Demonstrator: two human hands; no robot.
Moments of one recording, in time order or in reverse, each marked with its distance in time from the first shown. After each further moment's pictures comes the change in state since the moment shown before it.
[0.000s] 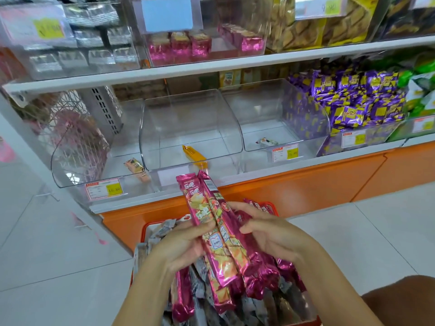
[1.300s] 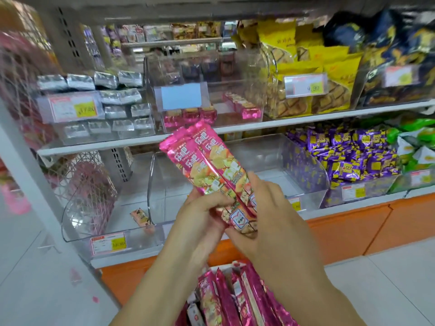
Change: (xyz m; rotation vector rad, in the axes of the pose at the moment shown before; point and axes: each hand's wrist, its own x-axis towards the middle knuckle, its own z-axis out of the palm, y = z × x) left_hand -0.004 0.108 0.112 -0.188 -0.033 0.535; right_hand -0.034 -0.106 0.078 -1.296 0.902 -0.735
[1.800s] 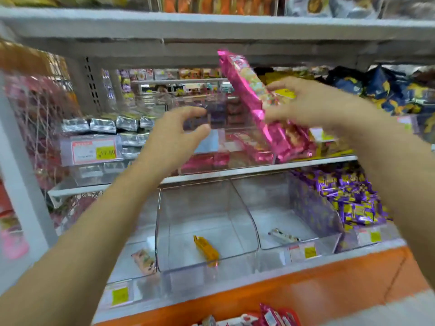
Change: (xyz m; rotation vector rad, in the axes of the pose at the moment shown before) left_hand 0.075 0.165 0.033 1.455 0.129 0.734; right_hand 0.203 -0.023 -0.119 0.112 -0.099 0.122
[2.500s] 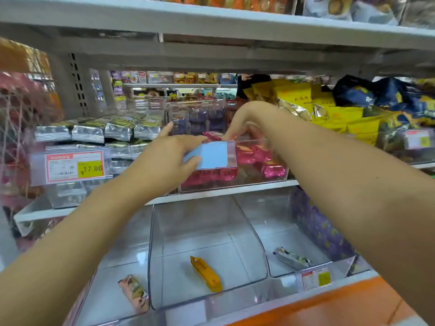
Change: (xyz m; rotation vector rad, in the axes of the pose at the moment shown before) left_hand 0.031 -0.056 0.002 0.500 -0.200 0.291; right_hand 0.160 -0.016 0.095 -0.512 -0.624 0.325
